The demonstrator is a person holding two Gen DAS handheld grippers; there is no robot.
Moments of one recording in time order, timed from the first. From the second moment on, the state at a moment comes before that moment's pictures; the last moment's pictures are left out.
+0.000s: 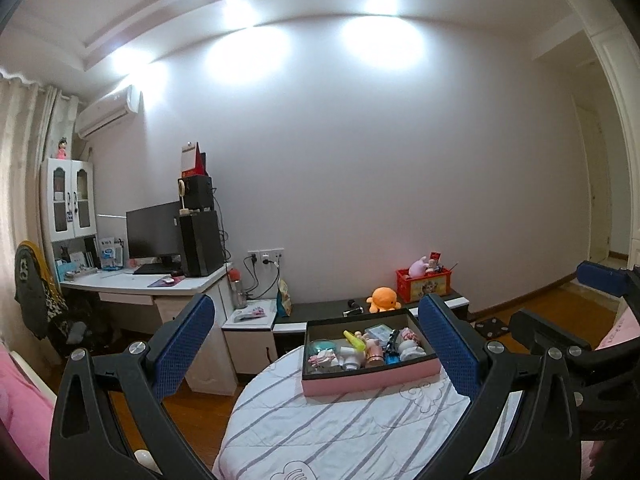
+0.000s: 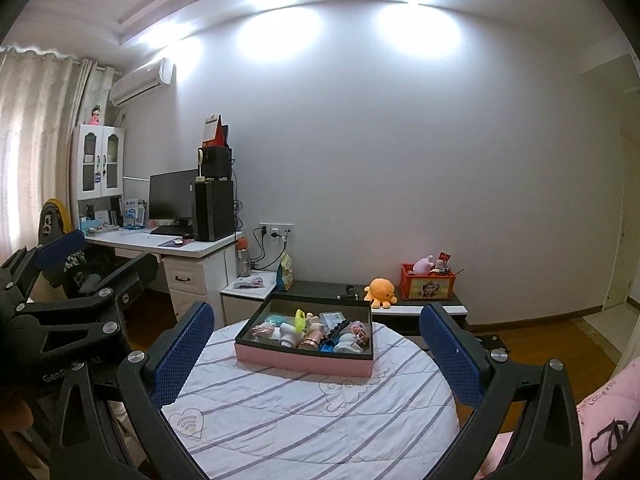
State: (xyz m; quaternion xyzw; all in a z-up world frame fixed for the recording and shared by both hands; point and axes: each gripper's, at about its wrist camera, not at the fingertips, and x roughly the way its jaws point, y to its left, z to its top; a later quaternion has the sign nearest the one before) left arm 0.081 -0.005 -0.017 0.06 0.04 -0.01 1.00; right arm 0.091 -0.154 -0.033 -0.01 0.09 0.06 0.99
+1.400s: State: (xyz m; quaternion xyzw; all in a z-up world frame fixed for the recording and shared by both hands) left arm 0.065 -0.002 -0.013 0.05 0.01 -0.01 1.00; right arm 0.077 -0.155 -0.025 -0.01 0.08 0.06 0.99
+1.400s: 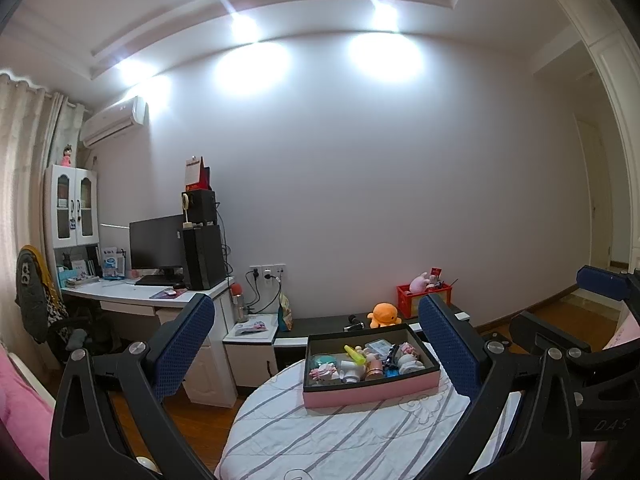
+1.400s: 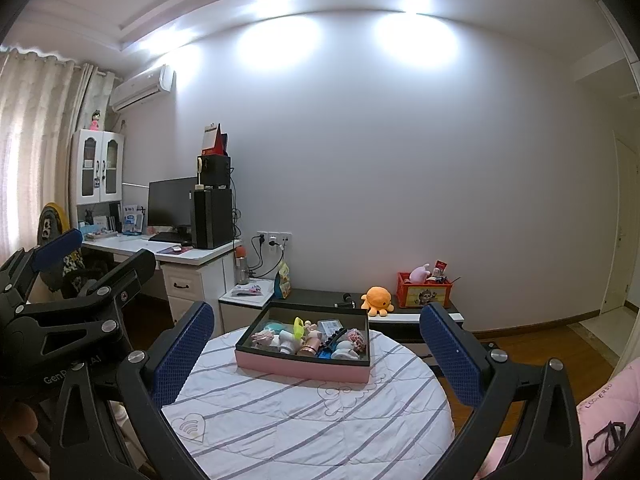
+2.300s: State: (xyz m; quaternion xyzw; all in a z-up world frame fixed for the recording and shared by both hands) left arm 0.073 -0.002 -0.011 0.02 0.01 0.00 1.00; right arm 0.066 -0.148 -0.020 0.01 0.04 0.02 1.00
